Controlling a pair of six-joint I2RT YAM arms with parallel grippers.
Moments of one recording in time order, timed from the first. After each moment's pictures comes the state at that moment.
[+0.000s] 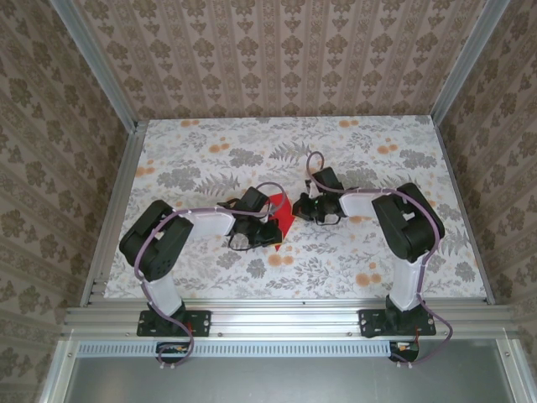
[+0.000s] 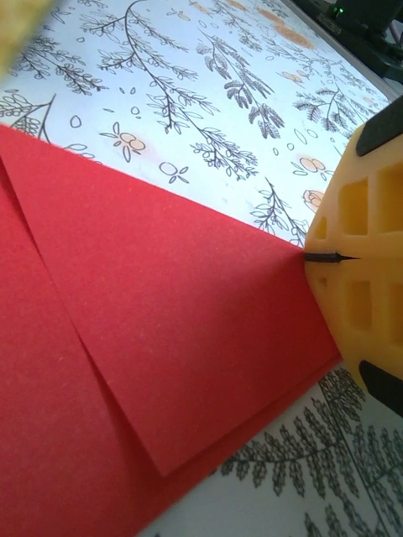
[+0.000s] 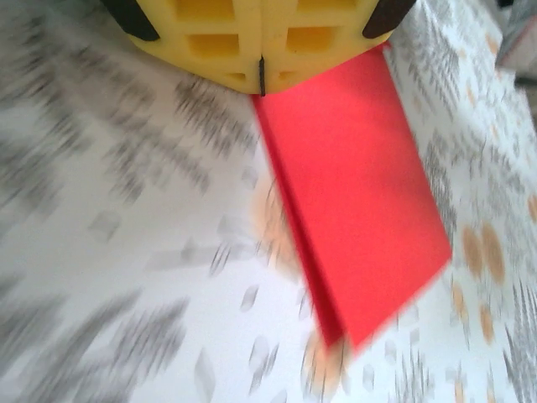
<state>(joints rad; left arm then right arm) -0.75 1.78 0.87 -0.21 0.50 -0.77 0.40 1.92 1.00 -0.04 -0.45 0.72</state>
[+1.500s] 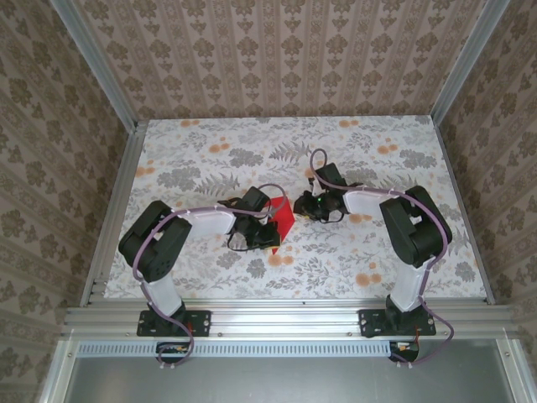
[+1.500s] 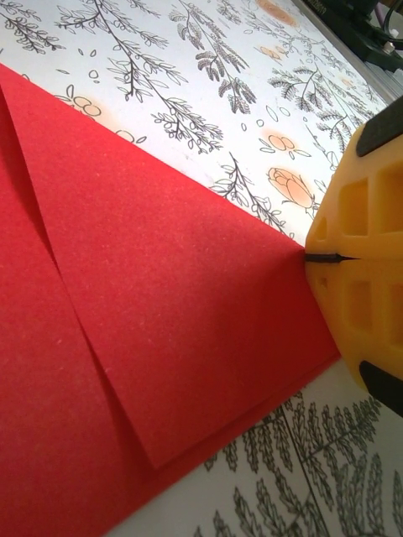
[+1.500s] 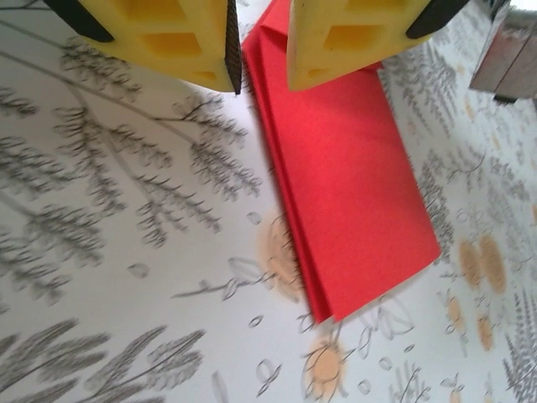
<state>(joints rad) -0.75 1.77 0.91 -0.32 0.49 -0.75 0.41 1.85 1.01 -0.18 -0.46 0.72</state>
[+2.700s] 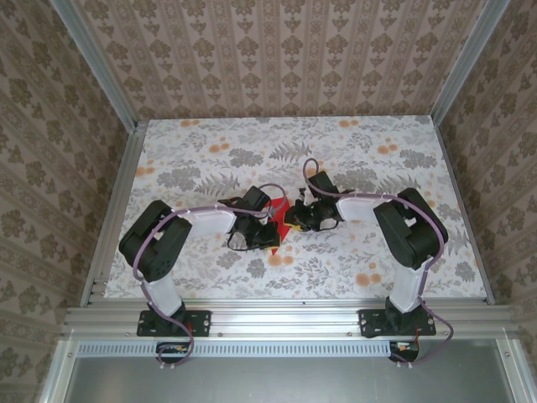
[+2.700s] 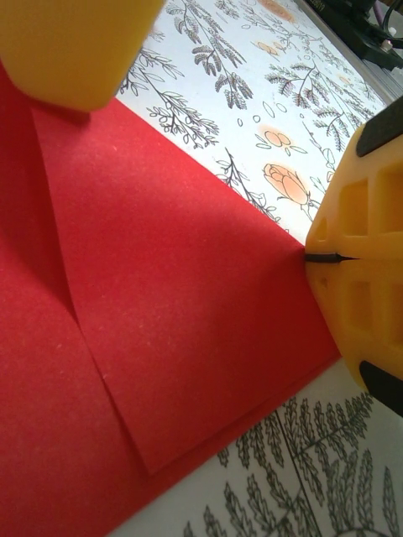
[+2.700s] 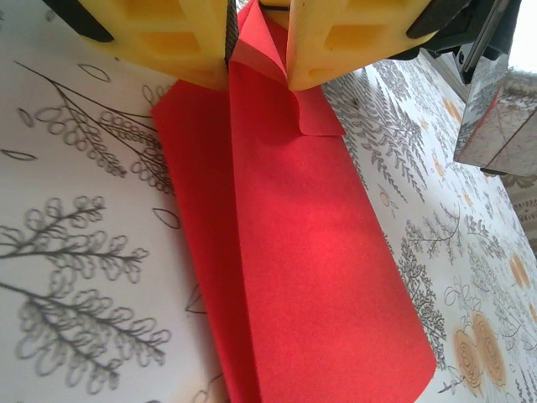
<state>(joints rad) -0.75 1.77 0.92 -0.35 0.49 -0.74 0.49 1.85 0.97 -0.14 -0.55 0.85</state>
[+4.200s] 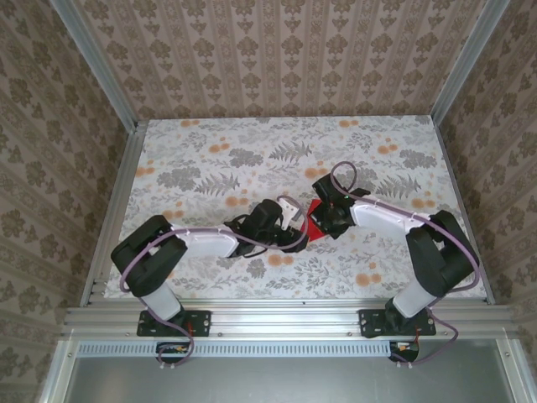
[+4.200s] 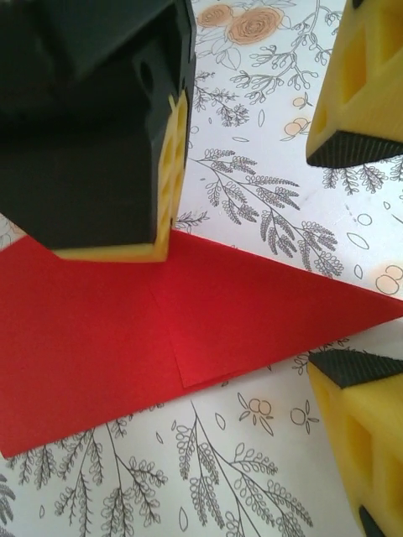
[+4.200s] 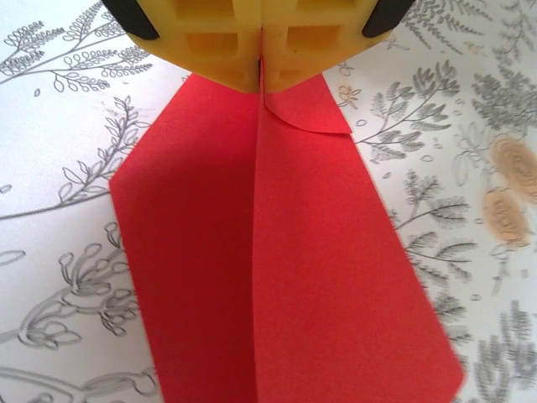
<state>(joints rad) -0.95 1.66 0.75 0.24 0.25 -0.35 0.52 1.60 0.95 -0.57 -0.05 1.35</state>
